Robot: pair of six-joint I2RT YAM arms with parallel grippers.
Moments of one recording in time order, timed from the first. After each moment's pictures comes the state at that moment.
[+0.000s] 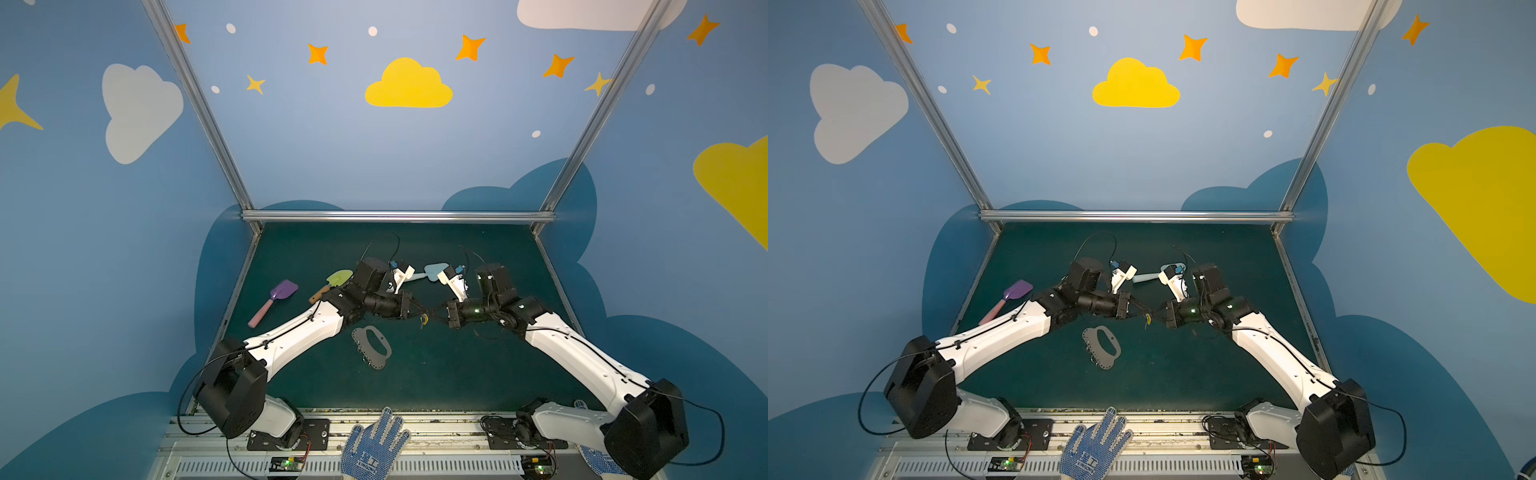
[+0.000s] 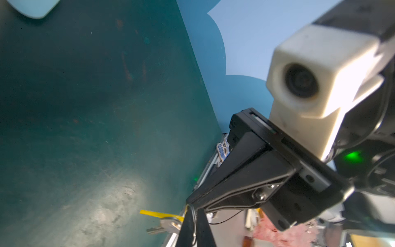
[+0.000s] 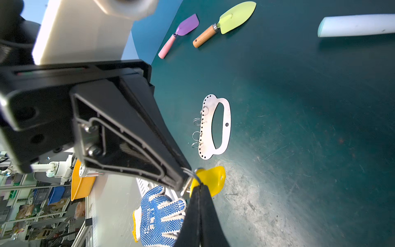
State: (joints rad) left arm -0.67 1.46 1.04 -0.16 0.69 -0.71; right arm 0.53 1.21 0.91 -0.47 -0.70 0.27
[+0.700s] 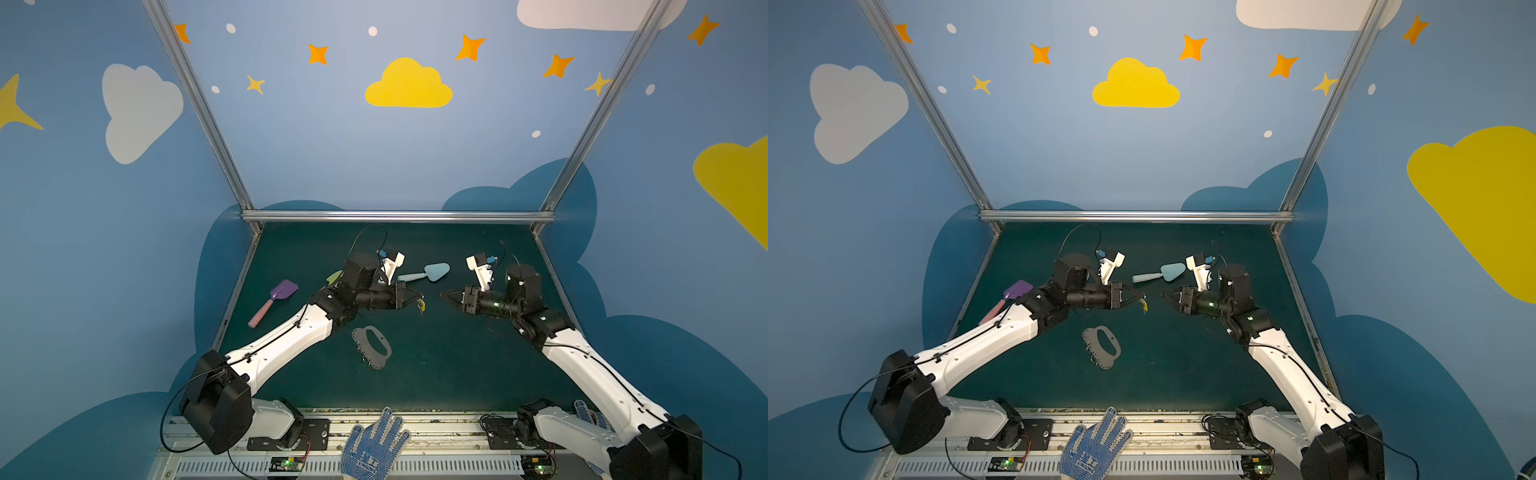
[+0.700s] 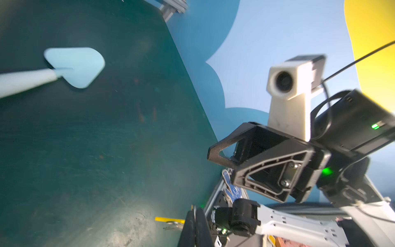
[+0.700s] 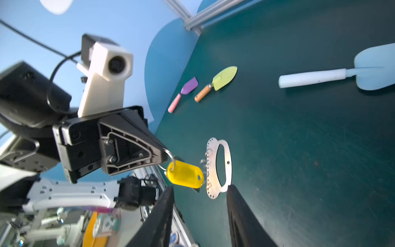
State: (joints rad) left arm -0.64 1.37 1.03 -0.11 0.54 -0.71; right arm 0.36 1.07 0.78 -0.17 -0.72 0.57
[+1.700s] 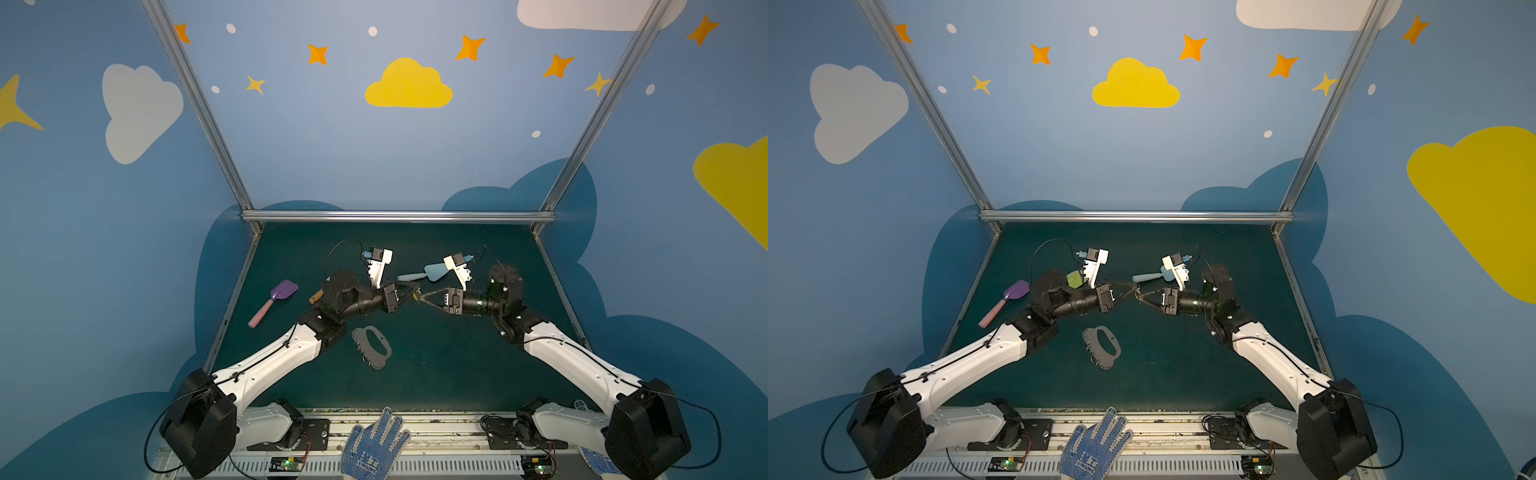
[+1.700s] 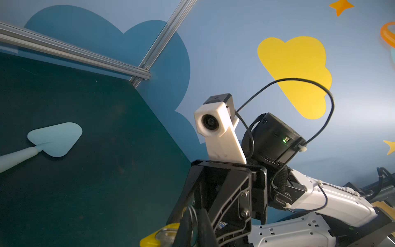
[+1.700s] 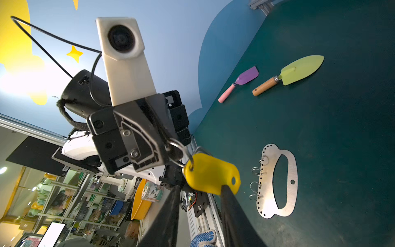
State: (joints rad) left arm -0.65 1.24 0.81 0.36 0.53 -0.74; right arm 0.50 1.18 0.75 0.21 -0.90 0.73
